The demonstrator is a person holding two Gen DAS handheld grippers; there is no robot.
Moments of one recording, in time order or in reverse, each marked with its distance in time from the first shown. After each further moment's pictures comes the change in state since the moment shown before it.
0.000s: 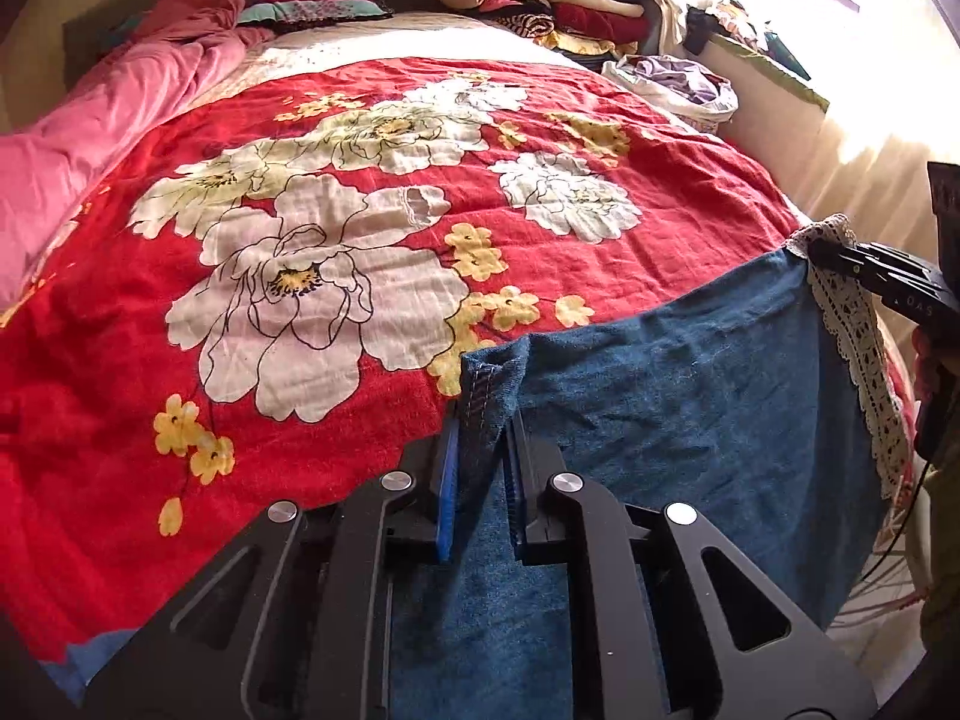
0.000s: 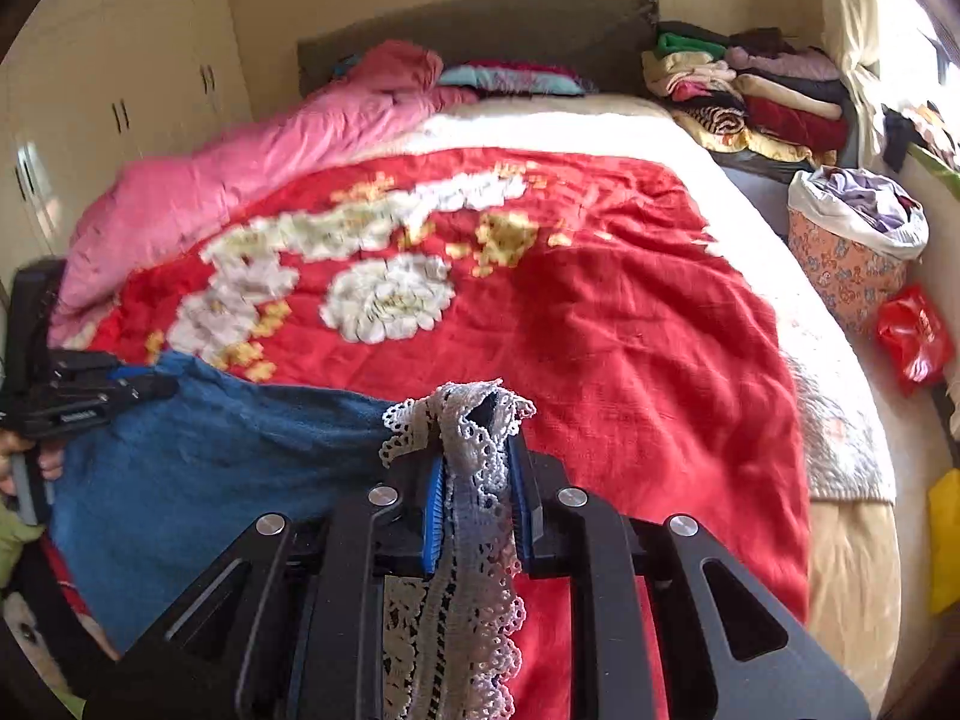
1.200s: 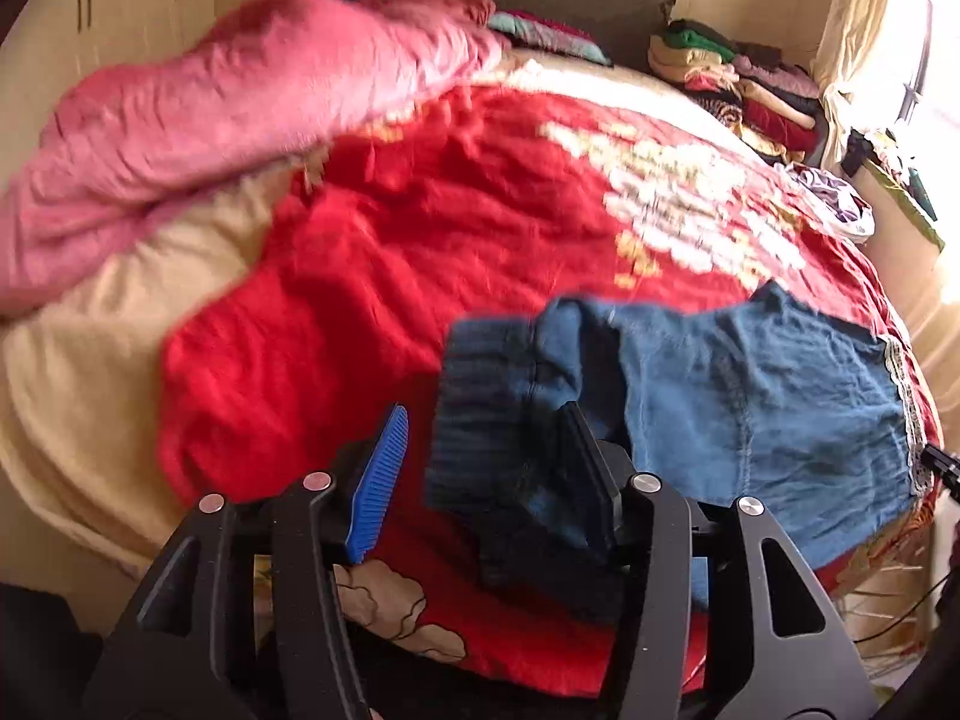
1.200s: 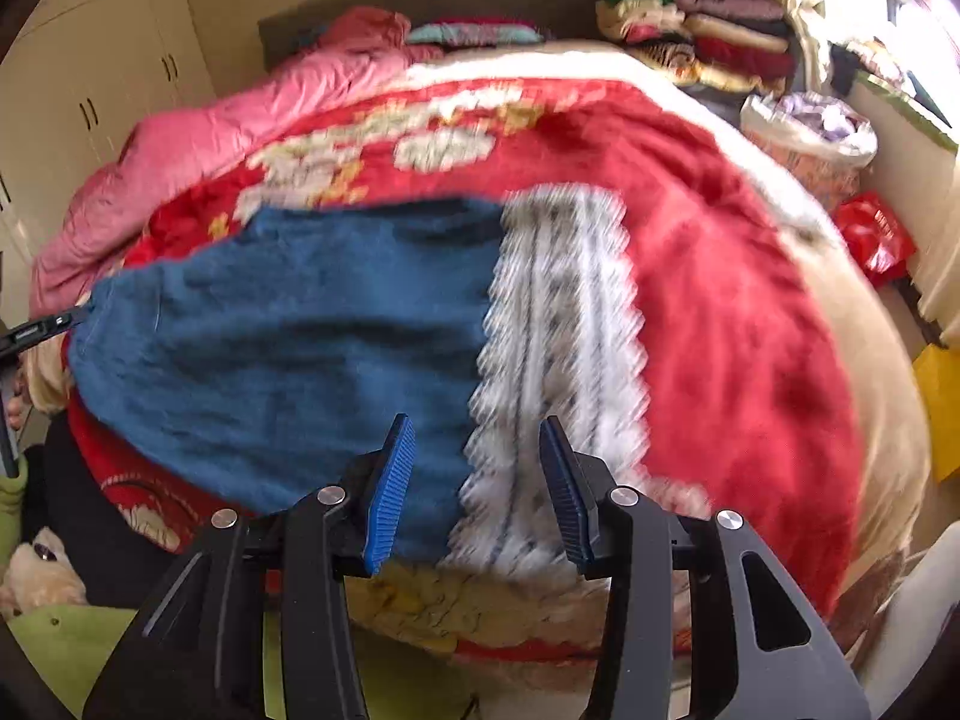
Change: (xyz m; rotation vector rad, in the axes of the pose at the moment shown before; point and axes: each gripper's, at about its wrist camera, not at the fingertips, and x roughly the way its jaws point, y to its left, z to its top) left arm -0.178 0.135 -0.151 -0.335 -0.130 0.279; right arm -0.103 0.088 -0.129 0.126 0.030 -0.069
